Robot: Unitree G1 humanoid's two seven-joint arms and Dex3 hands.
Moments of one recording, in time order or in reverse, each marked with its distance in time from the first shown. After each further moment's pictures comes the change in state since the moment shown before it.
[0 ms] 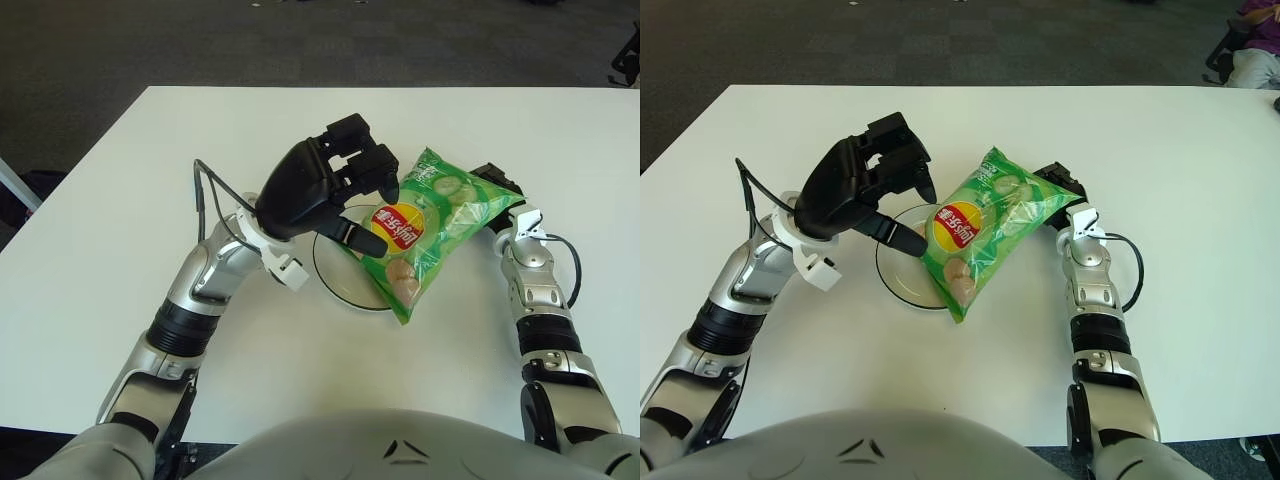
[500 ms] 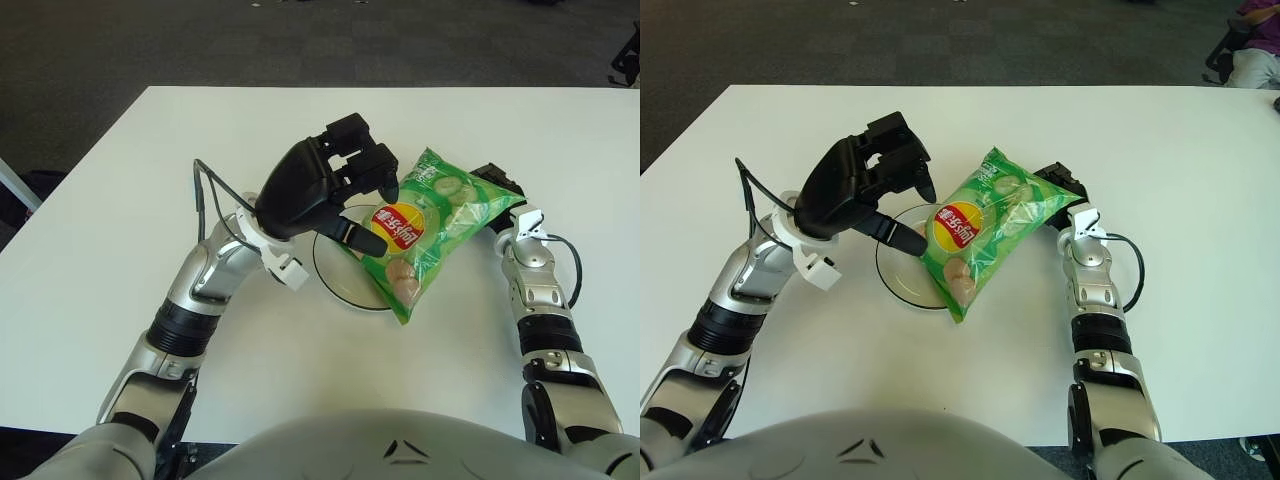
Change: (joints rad) left arm 0.000 0.000 0.005 0.002 0.000 -0.001 0.000; right arm -0.001 -0.002 0.000 0.006 0.003 -0.006 -0.001
